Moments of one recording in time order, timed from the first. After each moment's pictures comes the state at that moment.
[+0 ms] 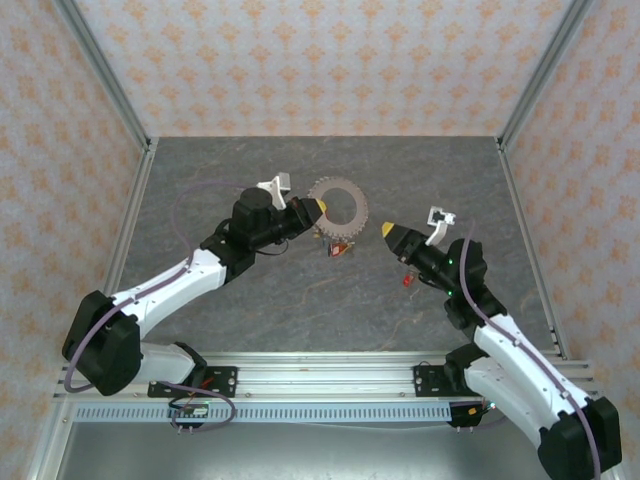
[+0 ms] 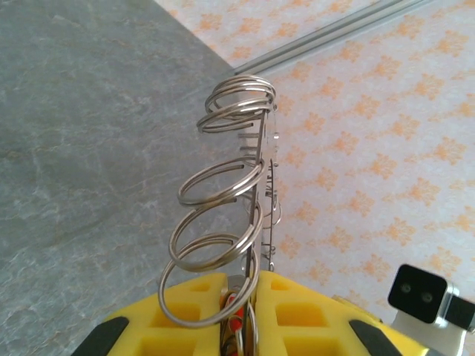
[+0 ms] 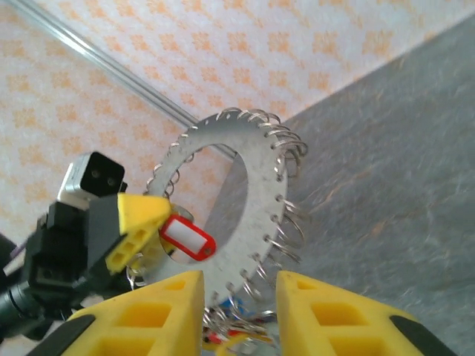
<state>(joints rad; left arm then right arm) -0.55 1.32 0.88 0.17 0.27 -1.05 0.39 0.71 0.41 0.23 -0.31 0.79</state>
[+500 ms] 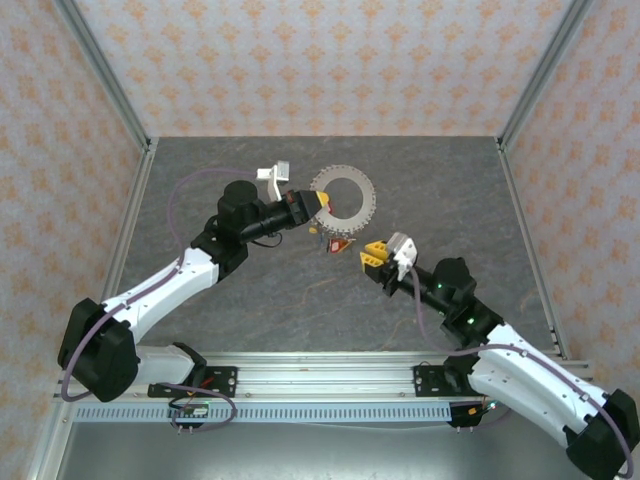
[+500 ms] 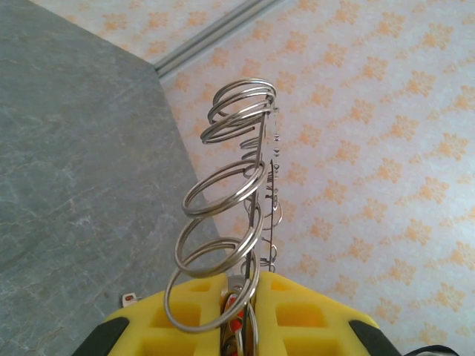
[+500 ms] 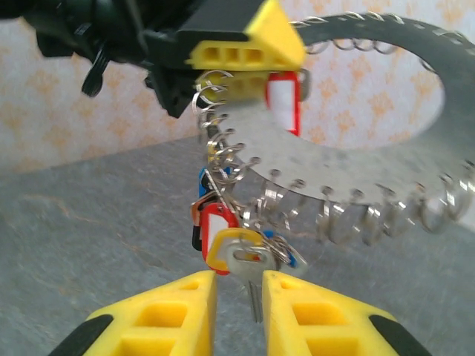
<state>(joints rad) -0.51 1.29 0.91 0.26 0.47 -0.97 0.70 0.65 0.39 0.21 -0.20 -0.14</state>
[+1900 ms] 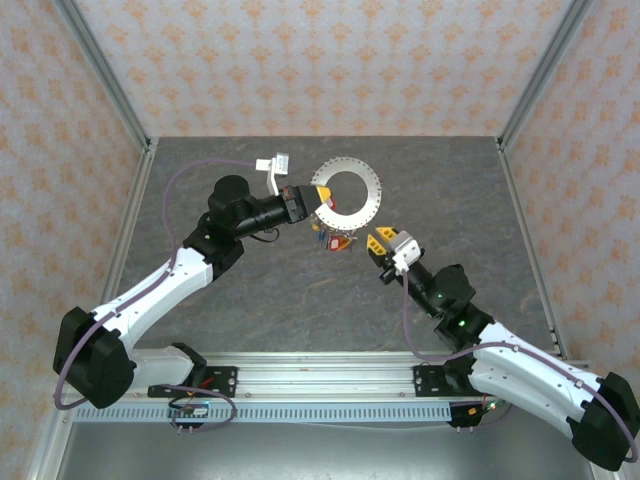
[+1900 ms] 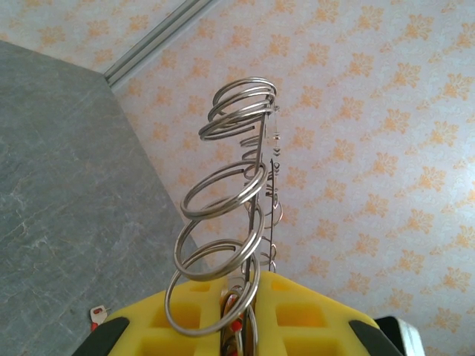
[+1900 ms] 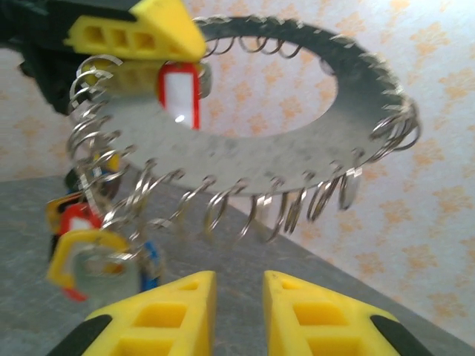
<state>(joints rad) -0.51 1.25 0.96 0.26 0.54 -0.93 0.77 0.69 0.32 0.47 0.09 -0.27</state>
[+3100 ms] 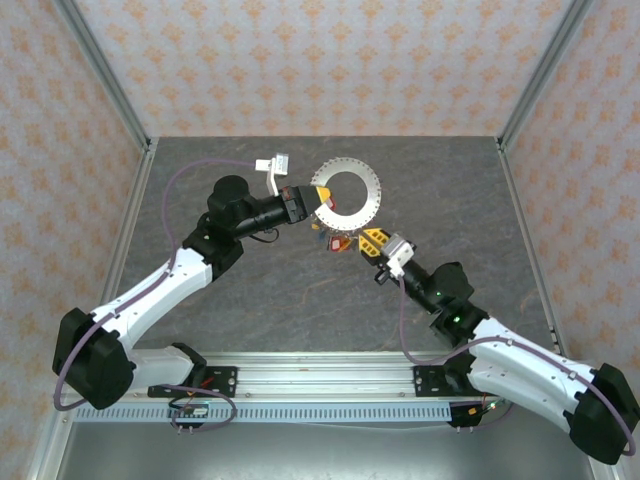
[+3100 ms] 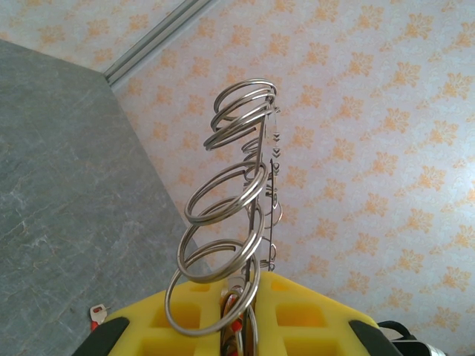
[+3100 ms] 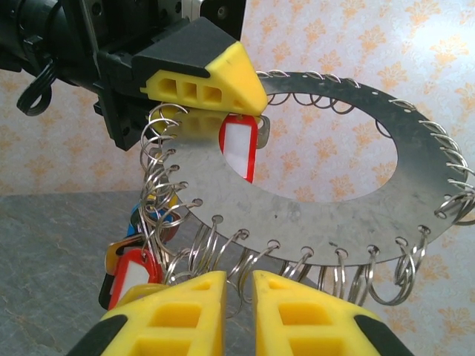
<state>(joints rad) -0.51 1.24 0.96 0.25 0.54 -0.93 0.77 0.76 0.34 0.60 -0.03 -0.34</state>
